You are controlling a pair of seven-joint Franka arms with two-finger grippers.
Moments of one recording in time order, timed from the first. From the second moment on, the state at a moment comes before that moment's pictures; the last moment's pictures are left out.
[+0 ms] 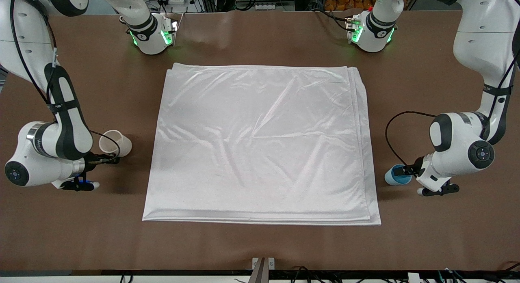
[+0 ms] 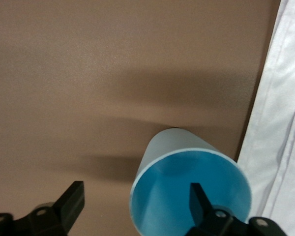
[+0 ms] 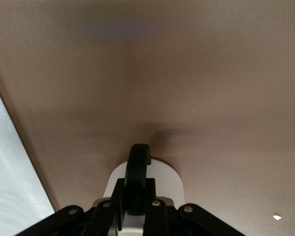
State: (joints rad) left arm 0.11 0.64 -0.09 -1.69 0.03 2.26 -0.11; right arm -0.20 0.71 0.07 -1.52 0.00 1.83 -0.09
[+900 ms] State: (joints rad) left arm 0.11 0.64 -0.10 -1.69 0.03 2.28 -0.11; right arm 0.02 0.69 0.11 -1.39 0.18 1.65 0.48
